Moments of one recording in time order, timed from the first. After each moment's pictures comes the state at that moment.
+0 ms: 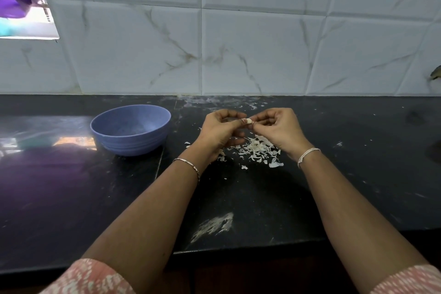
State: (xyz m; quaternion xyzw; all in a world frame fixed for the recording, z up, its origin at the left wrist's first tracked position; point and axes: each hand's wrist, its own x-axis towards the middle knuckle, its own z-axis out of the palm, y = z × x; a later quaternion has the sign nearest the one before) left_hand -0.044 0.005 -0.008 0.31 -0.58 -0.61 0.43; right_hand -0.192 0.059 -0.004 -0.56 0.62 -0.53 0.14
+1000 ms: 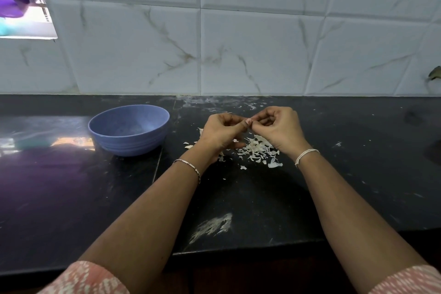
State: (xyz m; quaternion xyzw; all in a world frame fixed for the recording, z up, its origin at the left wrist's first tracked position) left_hand -0.050 0.002 -0.015 0.30 -0.62 -0.59 0.41; right_hand -0.192 0.057 -0.004 -0.57 0.63 -0.52 0.06
